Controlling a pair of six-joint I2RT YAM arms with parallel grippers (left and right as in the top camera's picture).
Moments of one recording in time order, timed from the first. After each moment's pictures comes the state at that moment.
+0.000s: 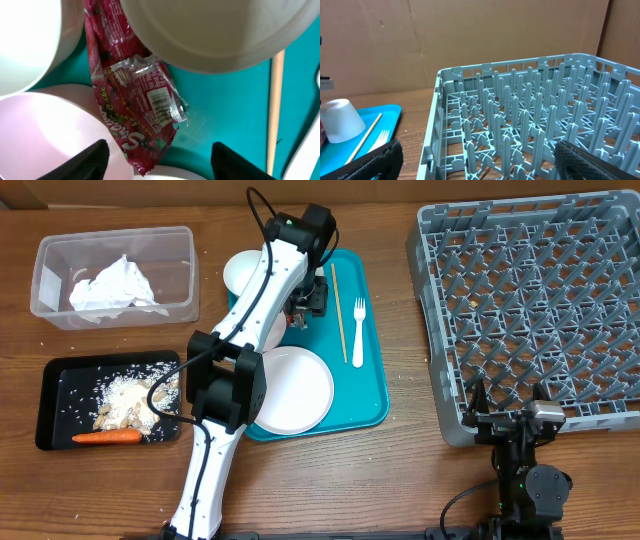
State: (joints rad) left arm -0.40 2.47 2.36 -1.42 -0.09 -0.31; right arm -0.09 0.01 0.02 -0.04 -0.01 0.07
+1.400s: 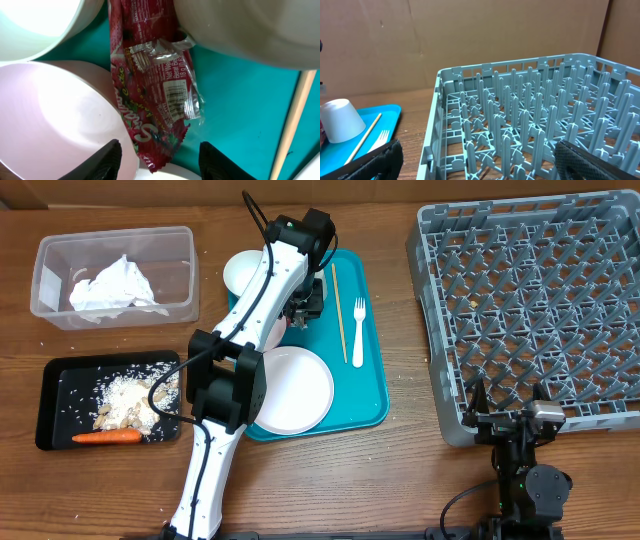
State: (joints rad) left arm -0.40 2.47 2.33 -1.44 -0.12 -0.46; right arm -0.09 0.01 0.02 -0.03 -0.01 0.07
